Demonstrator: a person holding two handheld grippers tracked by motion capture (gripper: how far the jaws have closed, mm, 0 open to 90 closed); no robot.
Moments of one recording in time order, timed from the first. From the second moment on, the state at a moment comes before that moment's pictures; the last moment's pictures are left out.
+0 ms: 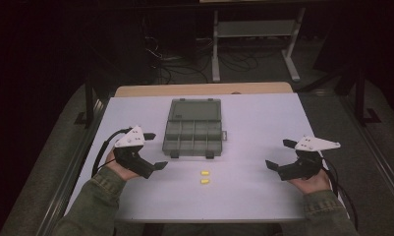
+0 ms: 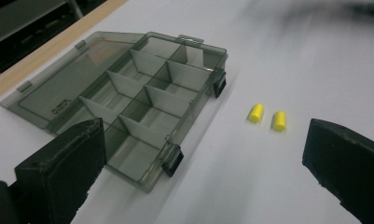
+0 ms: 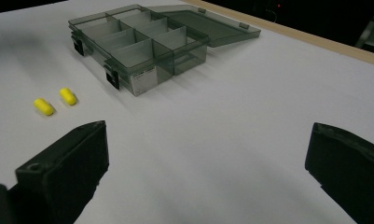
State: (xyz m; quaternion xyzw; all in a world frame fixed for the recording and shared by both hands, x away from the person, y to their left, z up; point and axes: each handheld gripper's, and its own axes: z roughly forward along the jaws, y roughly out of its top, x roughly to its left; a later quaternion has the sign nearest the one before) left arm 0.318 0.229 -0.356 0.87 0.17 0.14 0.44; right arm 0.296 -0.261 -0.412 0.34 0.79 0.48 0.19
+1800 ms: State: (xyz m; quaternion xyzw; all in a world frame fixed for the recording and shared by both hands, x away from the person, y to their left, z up) left arm 0.327 0.100 -0.407 0.94 0.02 0.01 0.33; right arm 0.294 -0.256 -0.414 0.33 0.80 0.48 0.17
